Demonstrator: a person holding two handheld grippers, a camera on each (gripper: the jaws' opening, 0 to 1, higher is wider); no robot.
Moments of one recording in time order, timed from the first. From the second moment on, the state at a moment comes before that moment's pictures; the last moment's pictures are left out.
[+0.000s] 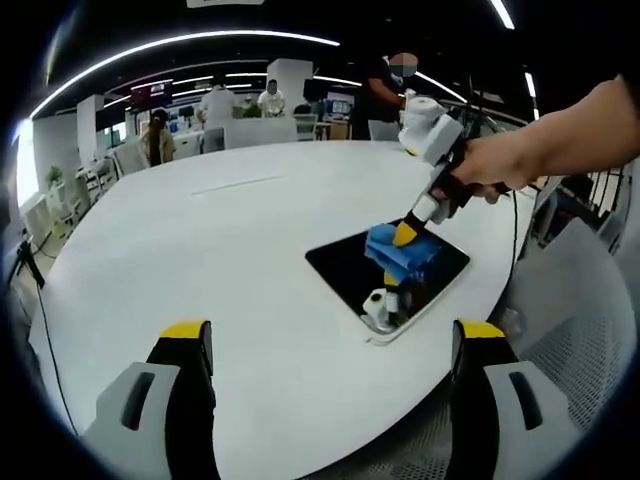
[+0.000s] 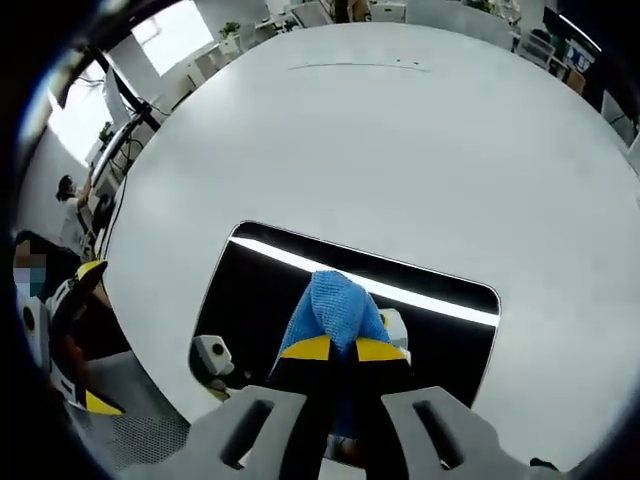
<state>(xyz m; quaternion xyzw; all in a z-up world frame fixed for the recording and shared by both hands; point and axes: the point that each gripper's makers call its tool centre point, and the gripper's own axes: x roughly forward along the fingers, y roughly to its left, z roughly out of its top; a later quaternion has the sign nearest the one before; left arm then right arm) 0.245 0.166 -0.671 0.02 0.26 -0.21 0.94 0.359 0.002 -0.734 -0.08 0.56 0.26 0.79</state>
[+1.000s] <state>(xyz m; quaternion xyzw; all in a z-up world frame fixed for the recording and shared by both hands) 0.247 0.168 -0.673 0.01 0.25 -0.21 0.94 0.403 0.010 -0.743 -0.11 0.54 0.26 0.79</state>
